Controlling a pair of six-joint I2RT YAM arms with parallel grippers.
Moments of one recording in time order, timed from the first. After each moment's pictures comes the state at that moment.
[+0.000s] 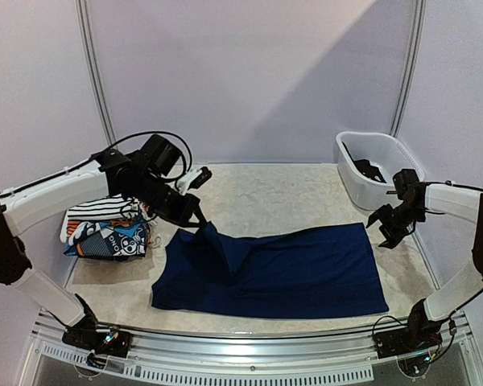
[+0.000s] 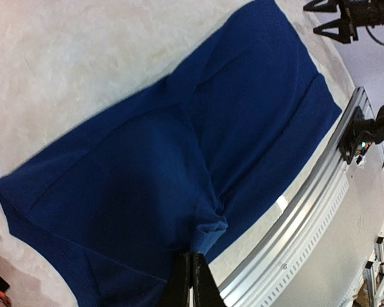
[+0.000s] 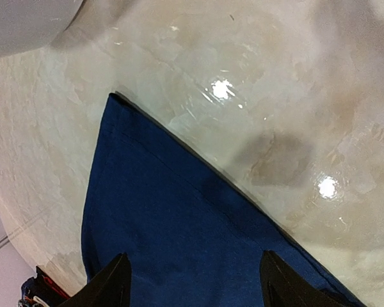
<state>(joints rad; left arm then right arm) -0.71 1.49 1.28 -0.79 0.33 -0.24 0.02 1.48 0.90 -0.65 -0.19 1.04</state>
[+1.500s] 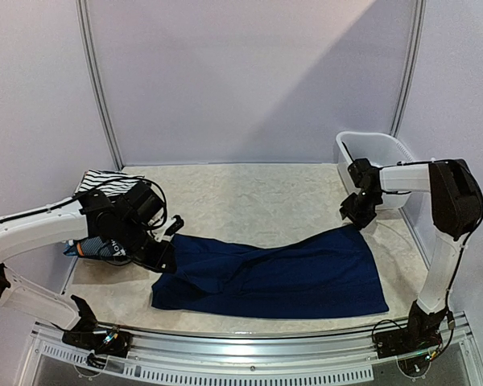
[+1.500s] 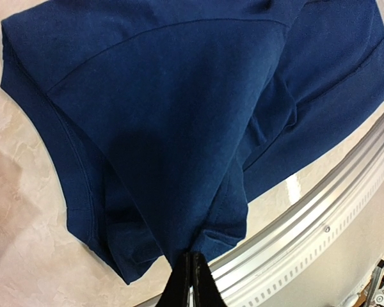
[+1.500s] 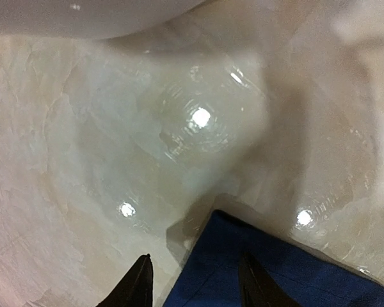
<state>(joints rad) -0.75 1.25 0.90 -0.86 0.22 -0.40 0.23 1.92 1.27 -0.60 0.05 1.14</state>
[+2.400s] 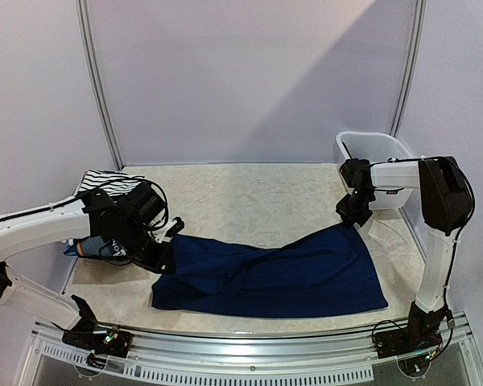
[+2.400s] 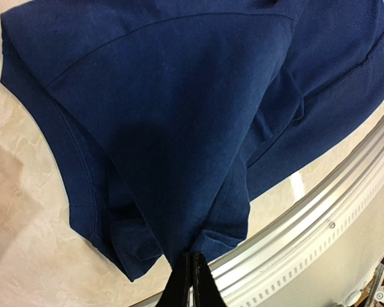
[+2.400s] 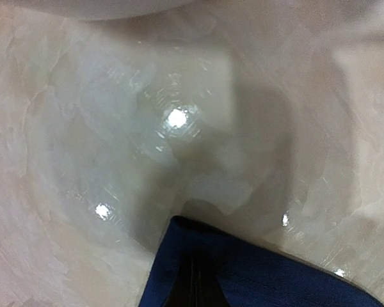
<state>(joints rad) -0.75 1.26 0.91 -0.88 0.21 -0.39 0.26 2.02 1.38 -0.71 0.10 1.11</state>
